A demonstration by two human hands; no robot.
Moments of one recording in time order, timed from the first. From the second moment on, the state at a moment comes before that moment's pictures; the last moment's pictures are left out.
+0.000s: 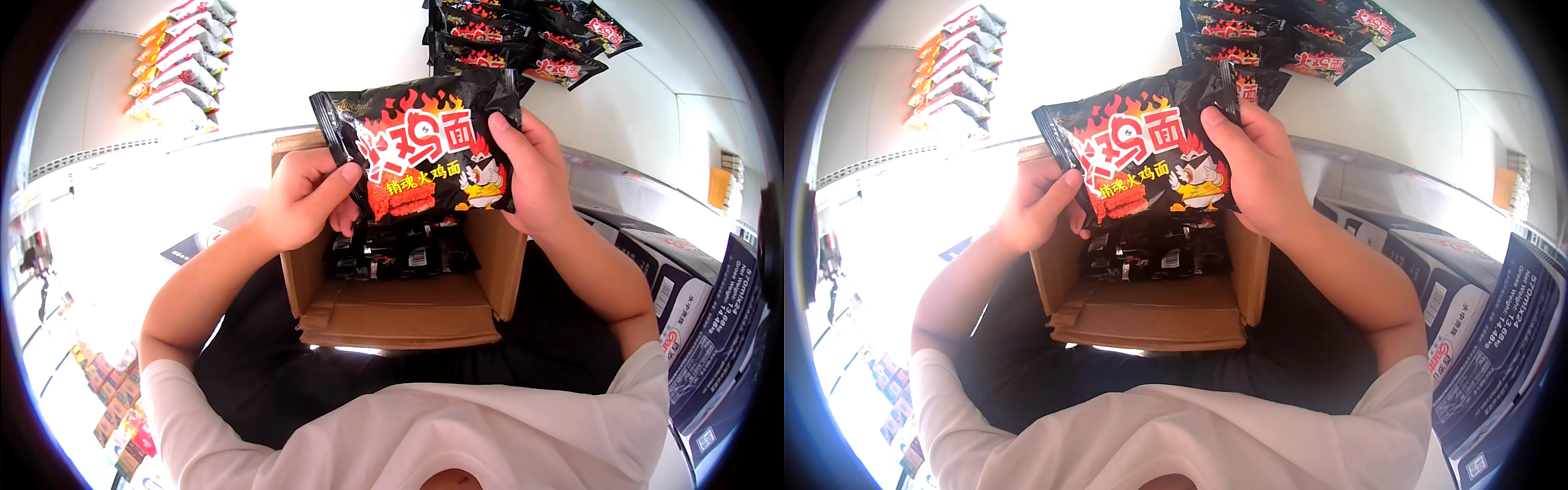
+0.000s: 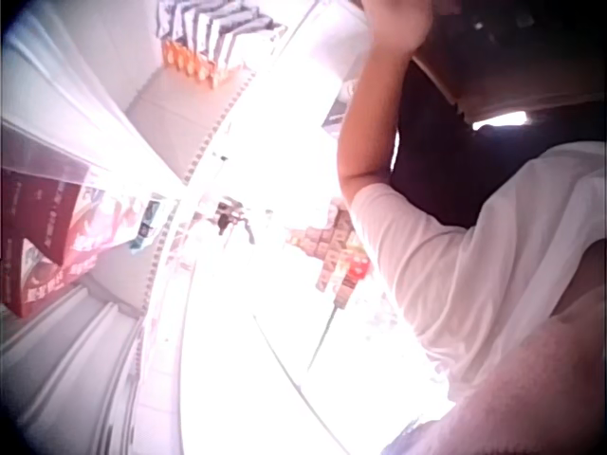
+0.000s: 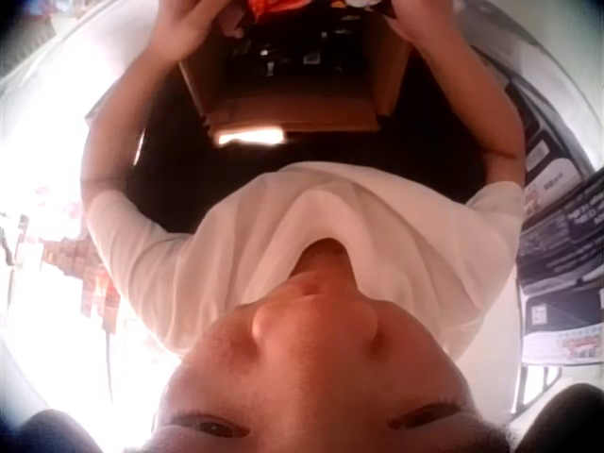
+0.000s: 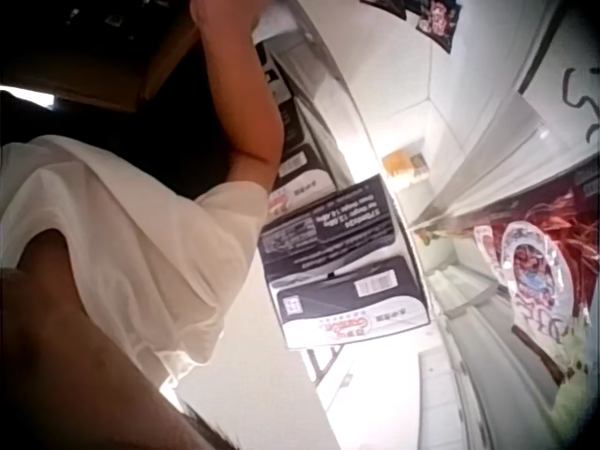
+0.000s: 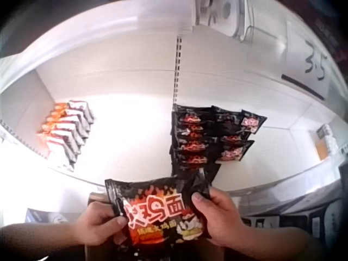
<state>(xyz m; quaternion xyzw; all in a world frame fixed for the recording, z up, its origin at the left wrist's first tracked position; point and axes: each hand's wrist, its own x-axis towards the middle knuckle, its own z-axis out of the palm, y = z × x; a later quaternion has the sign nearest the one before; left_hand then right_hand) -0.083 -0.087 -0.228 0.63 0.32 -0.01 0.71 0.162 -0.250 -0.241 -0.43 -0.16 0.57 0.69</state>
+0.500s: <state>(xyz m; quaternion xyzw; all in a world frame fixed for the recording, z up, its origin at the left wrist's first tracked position) -0.119 -0.092 -0.198 0.53 0.16 0.17 0.82 0.169 -0.252 -0.224 -0.36 -0.18 0.69 0.60</state>
